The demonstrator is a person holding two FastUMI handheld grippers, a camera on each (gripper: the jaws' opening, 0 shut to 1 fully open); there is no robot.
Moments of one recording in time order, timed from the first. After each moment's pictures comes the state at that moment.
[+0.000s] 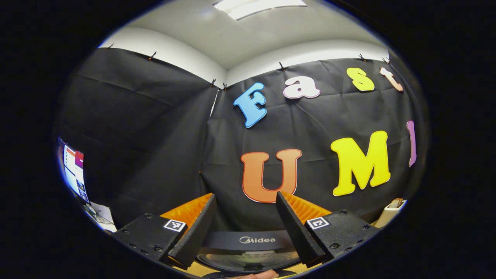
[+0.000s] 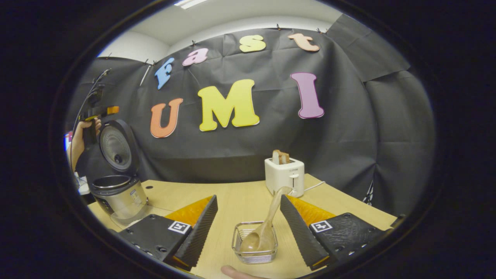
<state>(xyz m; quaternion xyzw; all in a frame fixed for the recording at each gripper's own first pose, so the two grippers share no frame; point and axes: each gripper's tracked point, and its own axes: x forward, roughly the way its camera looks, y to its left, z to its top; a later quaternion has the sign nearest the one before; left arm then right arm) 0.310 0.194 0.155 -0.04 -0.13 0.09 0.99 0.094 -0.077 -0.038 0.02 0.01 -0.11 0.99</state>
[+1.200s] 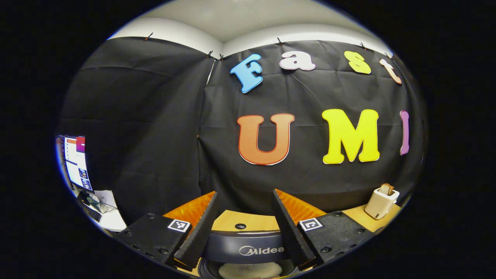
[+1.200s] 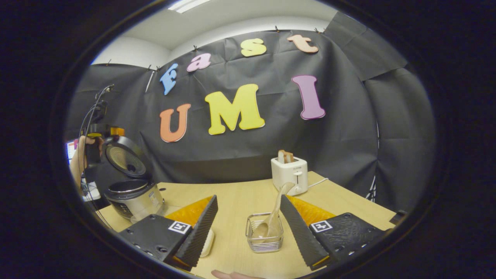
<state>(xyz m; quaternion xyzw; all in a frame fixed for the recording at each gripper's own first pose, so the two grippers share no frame) 0.237 0.170 0.067 -0.05 0.00 0.06 1.00 0.038 -0.049 -0.023 0.03 0.00 -0.08 1.00</state>
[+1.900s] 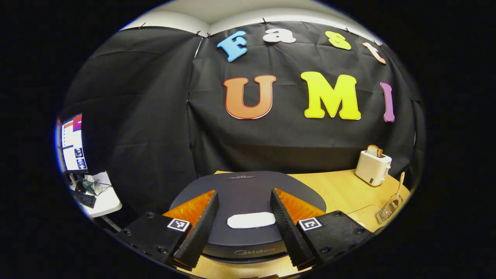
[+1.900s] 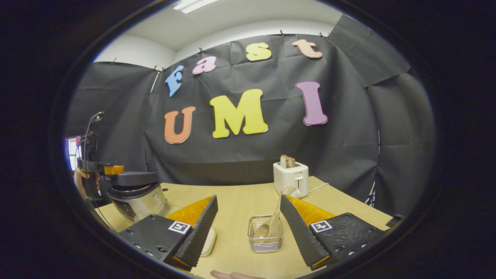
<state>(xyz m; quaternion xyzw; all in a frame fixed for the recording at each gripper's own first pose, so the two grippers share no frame) 0.167 0.127 -0.066 -0.03 0.11 0.02 0.99 0.031 -0.043 -0.019 0.02 -0.01 -0.08 1.00</state>
